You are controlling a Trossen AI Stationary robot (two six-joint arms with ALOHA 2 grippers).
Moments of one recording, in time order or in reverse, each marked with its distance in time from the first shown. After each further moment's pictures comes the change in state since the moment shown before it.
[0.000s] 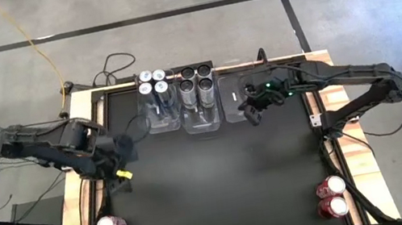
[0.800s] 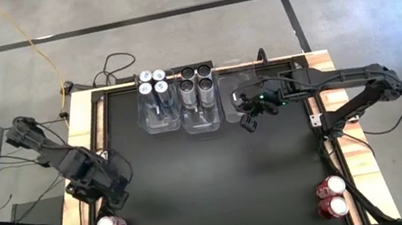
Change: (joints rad) left arm -0.374 0.032 -0.098 -0.125 0.046 -1.012; right arm 0.079 0.068 0.001 0.007 0.186 -0.107
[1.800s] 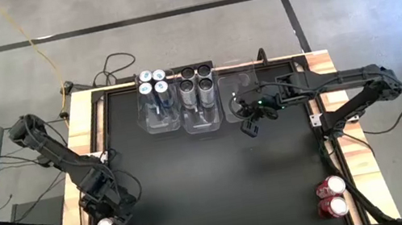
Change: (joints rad) left arm -0.122 -0.001 -0.415 0.533 0.179 -0.004; right arm 0.034 0.014 -0.001 -0.024 -0.009 -0.018
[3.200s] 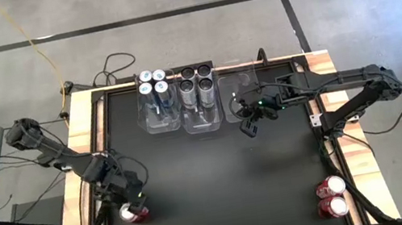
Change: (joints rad) left arm 0.198 0.000 0.077 0.005 -0.281 0.058; right arm 0.005 0.000 0.000 0.004 0.005 0.053
